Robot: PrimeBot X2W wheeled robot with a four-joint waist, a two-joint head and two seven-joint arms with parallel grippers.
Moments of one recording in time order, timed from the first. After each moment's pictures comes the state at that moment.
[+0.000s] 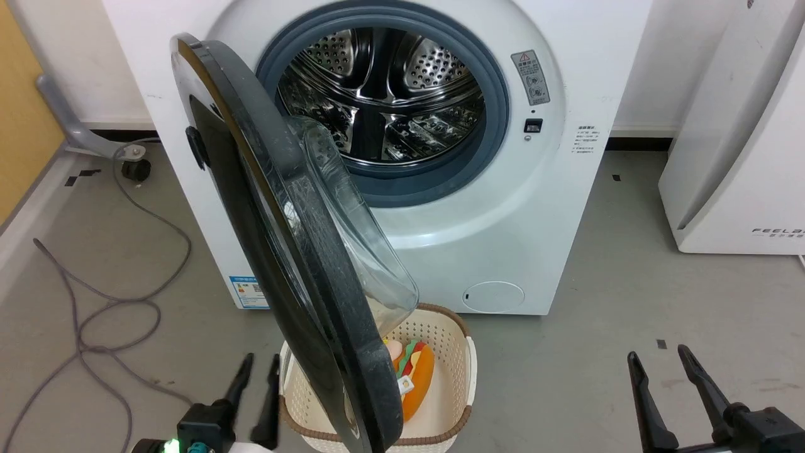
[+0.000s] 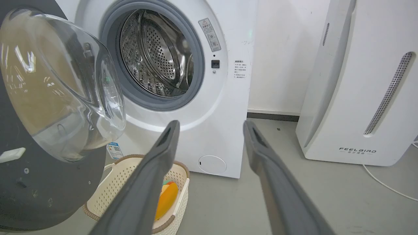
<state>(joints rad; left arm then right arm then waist) 0.04 0.06 -0.04 0.22 -0.07 -0.05 -0.26 0.17 -0.05 -0.05 -0.06 0.08 0.13 -0.15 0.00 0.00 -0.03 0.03</state>
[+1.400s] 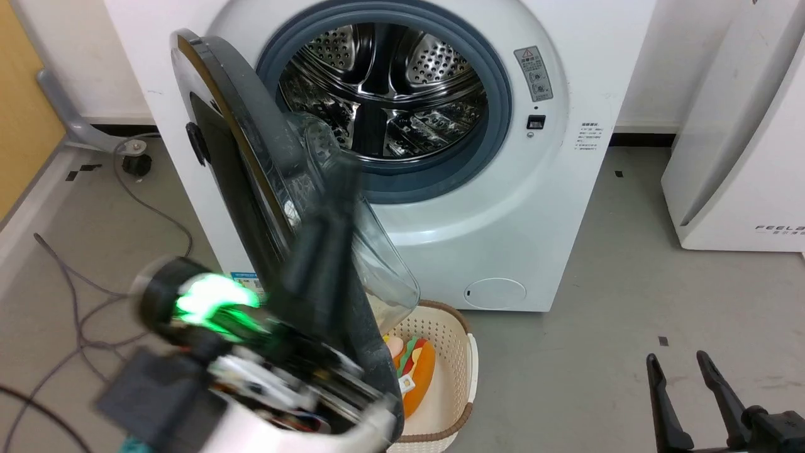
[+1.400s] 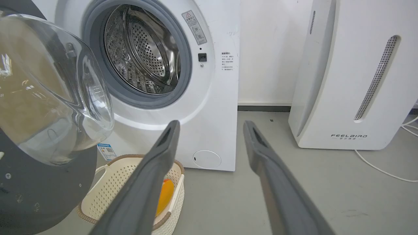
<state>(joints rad) -0.19 0.05 -0.30 -0.59 -0.23 -0.06 -0.06 0.17 -0.05 -0.09 -0.03 0.12 0.13 -0.15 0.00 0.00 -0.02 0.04</state>
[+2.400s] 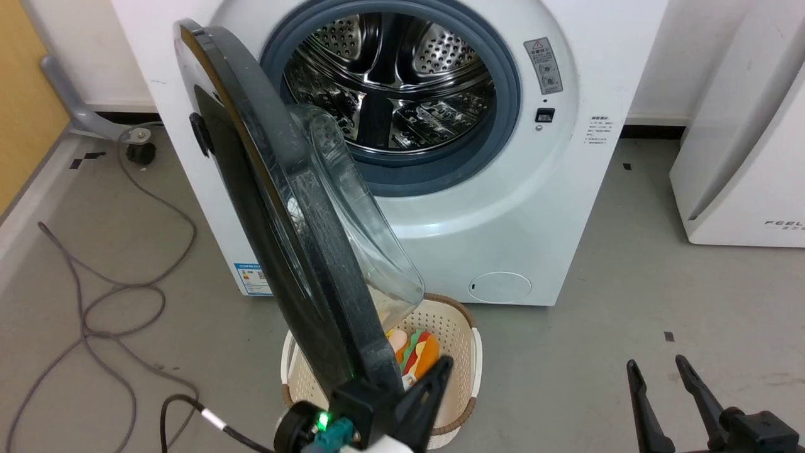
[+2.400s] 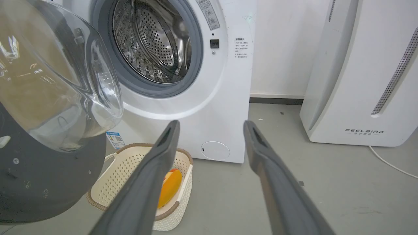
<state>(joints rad) 0.03 0.10 -0.56 -0.18 -0.29 0.03 0.13 0.16 -0.05 -0.05 0.00 0.10 0.13 -0.16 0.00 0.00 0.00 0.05</state>
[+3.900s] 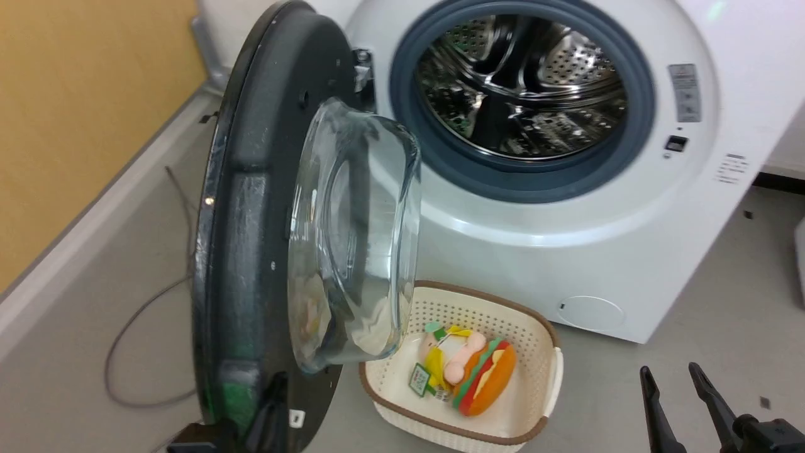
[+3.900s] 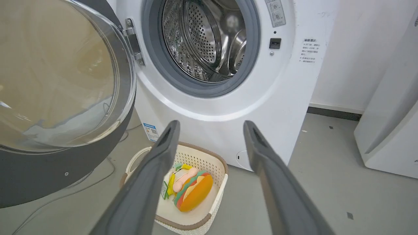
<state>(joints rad) 0.25 0.19 -0.32 -0.35 -0.30 0.32 0.08 0.17 -0.05 -0.09 0.02 0.11 0.13 -0.17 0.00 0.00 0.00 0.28</state>
